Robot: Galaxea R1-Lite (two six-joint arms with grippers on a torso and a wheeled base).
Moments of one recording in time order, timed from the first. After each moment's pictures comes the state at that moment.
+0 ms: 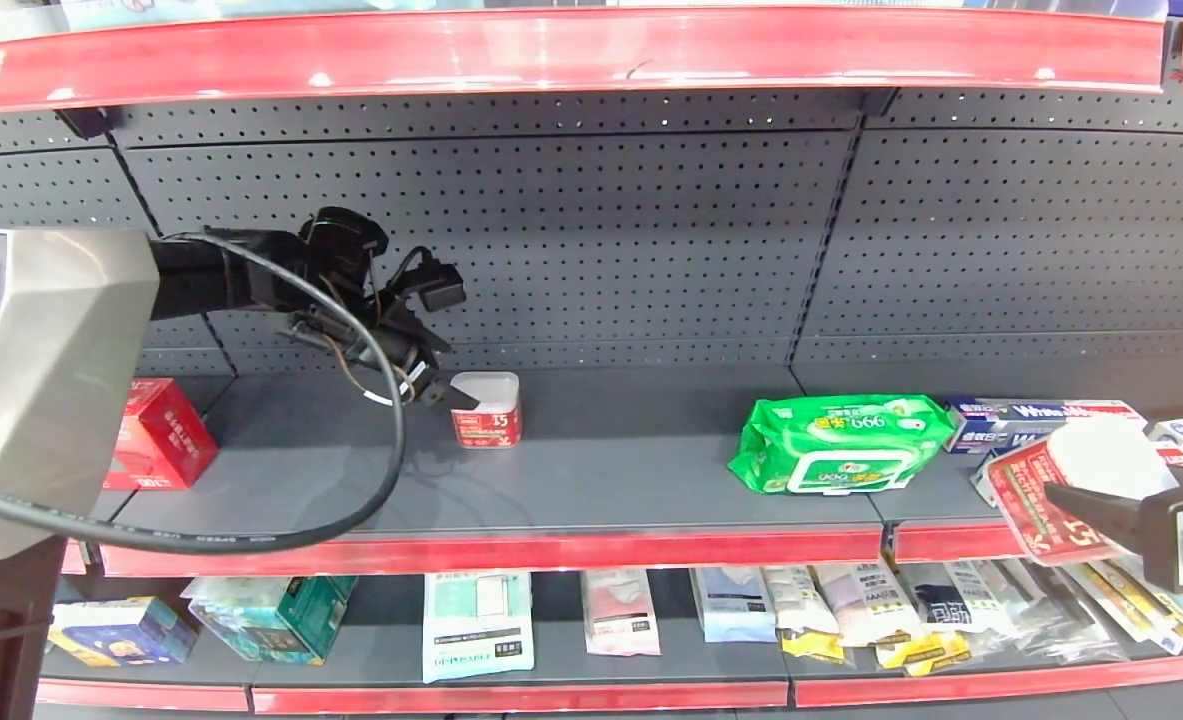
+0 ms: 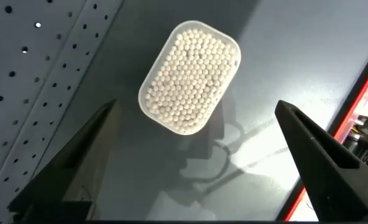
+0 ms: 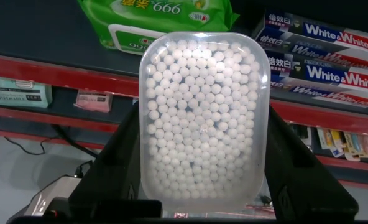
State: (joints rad) left arm -0.15 2.32 -1.98 0.54 -0.48 0.81; right arm 0.08 1.12 -0.56 -0.07 -0.05 -0.16
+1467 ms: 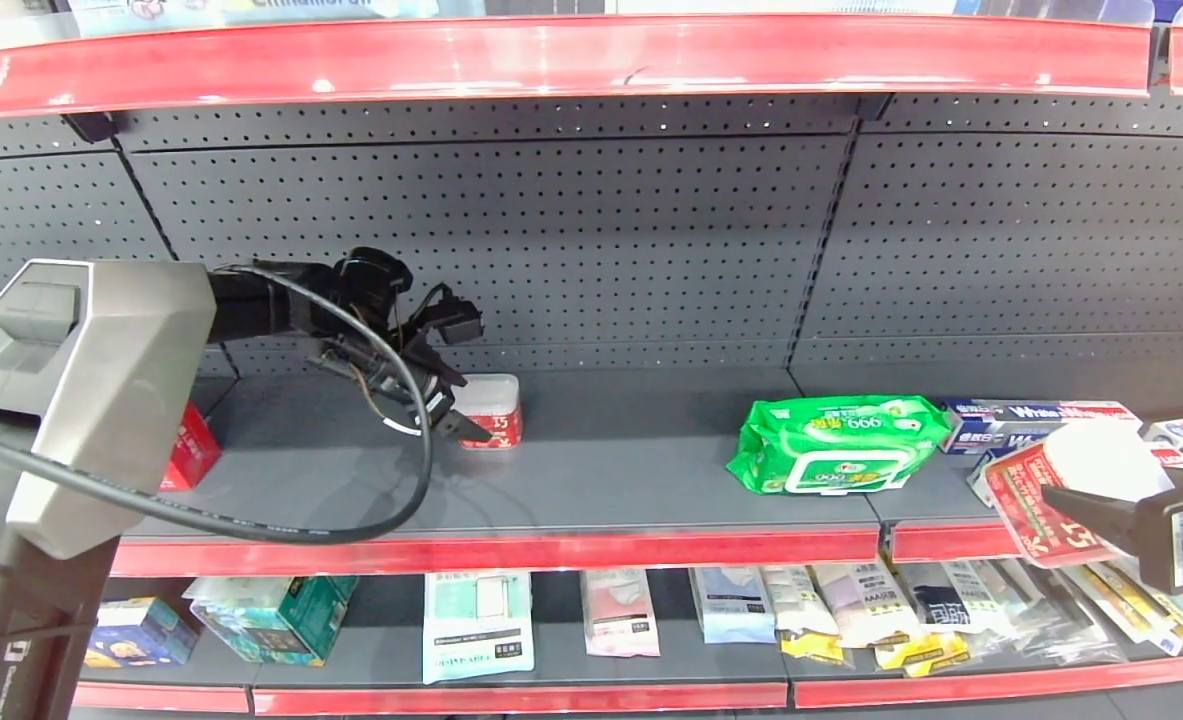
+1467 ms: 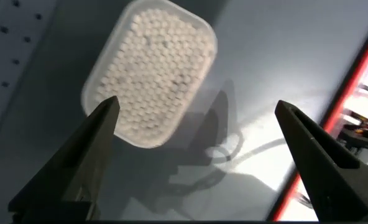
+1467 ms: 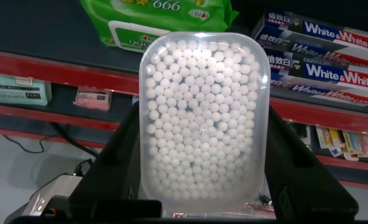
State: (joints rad) left arm -0.16 2.45 -2.00 0.63 -0.48 0.82; right arm 0.09 1.13 -0.56 -0.07 -0.05 -0.16
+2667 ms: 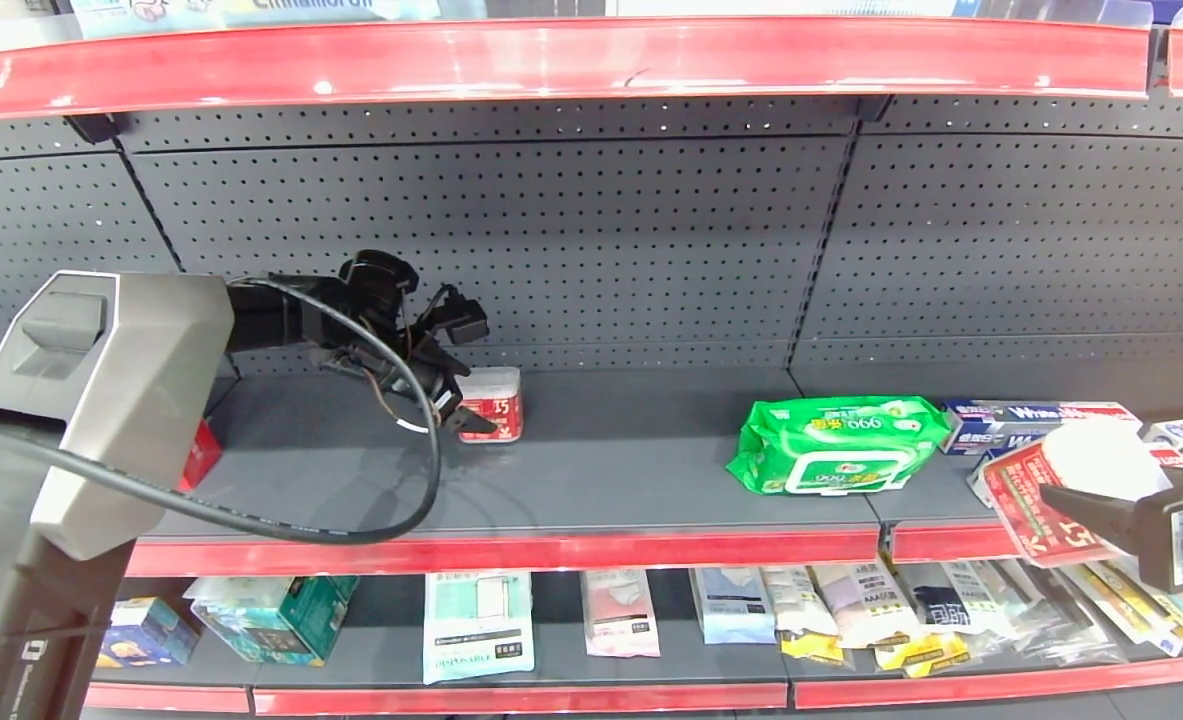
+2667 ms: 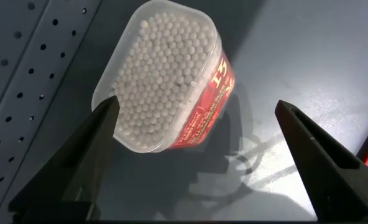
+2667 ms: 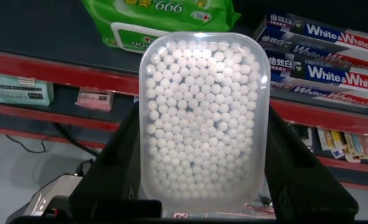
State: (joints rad) left arm -0.17 2.49 -2.00 0.50 -0.44 0.82; right arm 0.08 1.13 -0.56 -0.07 -0.04 -0.16
